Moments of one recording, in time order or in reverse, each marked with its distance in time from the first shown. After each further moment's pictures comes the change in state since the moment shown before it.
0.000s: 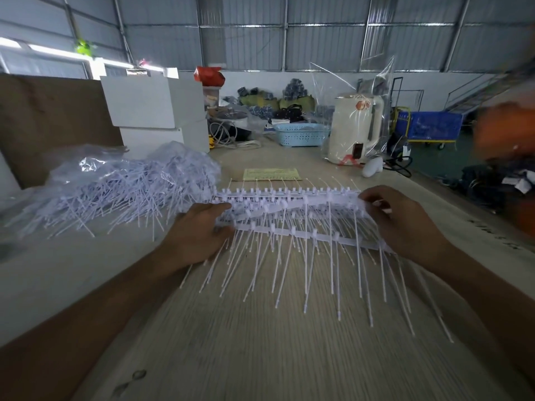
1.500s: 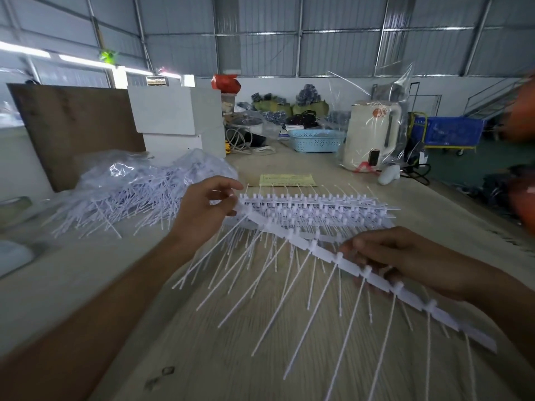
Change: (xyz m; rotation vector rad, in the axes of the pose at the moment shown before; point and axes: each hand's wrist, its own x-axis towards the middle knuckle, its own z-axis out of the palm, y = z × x) left_hand -0.002 0.018 -0.043 -0.792 0.360 -0.010; right_hand -0.026 -0.039 -0.011 0.544 -0.681 0.050
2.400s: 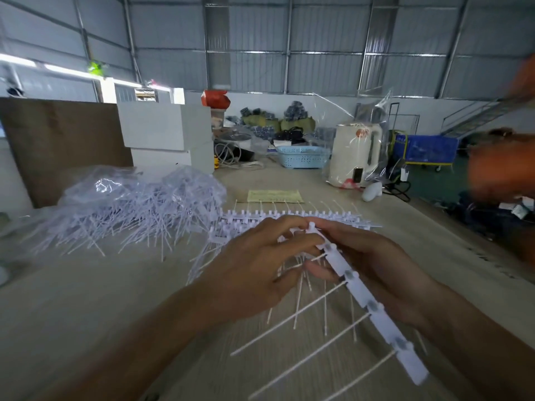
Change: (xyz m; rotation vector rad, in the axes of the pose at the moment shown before) left_hand -0.060 0.070 0.043 0.566 -0.375 0.734; right_hand 0.015 -0.041 0.039 0.816 0.043 -0.028
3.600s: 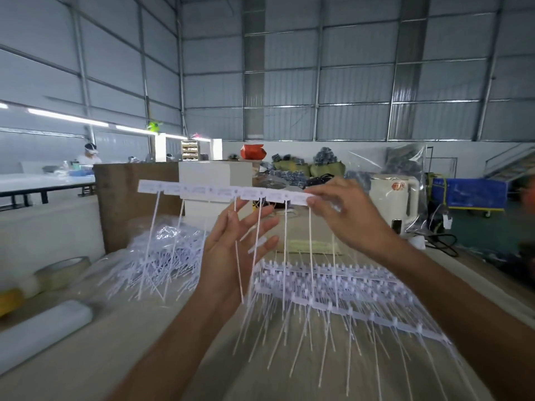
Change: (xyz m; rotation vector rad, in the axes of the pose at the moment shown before) left_hand 0.009 -0.059 -0.074 -1.443 0.758 -0.557; right_hand 0.108 -0.089 0.074 -1.263 0.370 -0.654
